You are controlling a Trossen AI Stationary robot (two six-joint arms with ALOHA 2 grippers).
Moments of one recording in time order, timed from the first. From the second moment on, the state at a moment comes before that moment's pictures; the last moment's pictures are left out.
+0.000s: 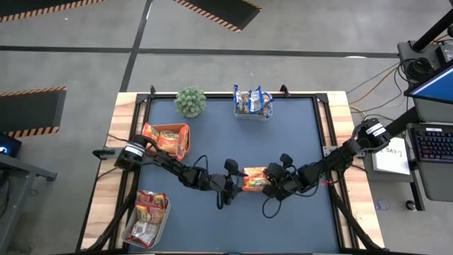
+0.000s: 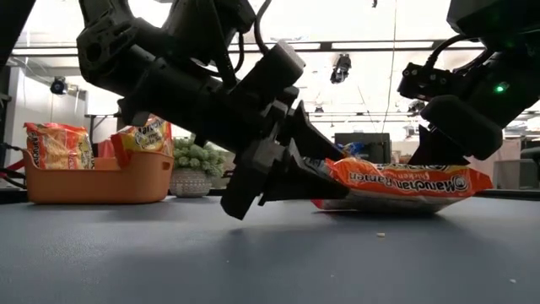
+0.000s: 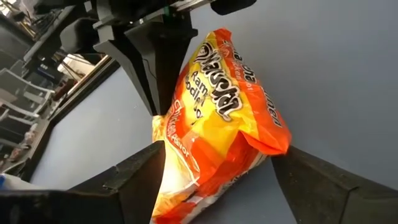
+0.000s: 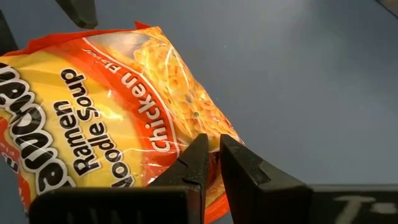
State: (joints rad) left arm -0.29 2.09 0.97 0.70 -0.38 0.51; right arm 0.48 1.59 0.65 -0.19 0.66 0.85
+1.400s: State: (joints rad) left arm -0.29 2.17 1.00 0.84 -0.42 0.55; right arm 0.48 1.41 0.70 -0.18 0.72 0.73
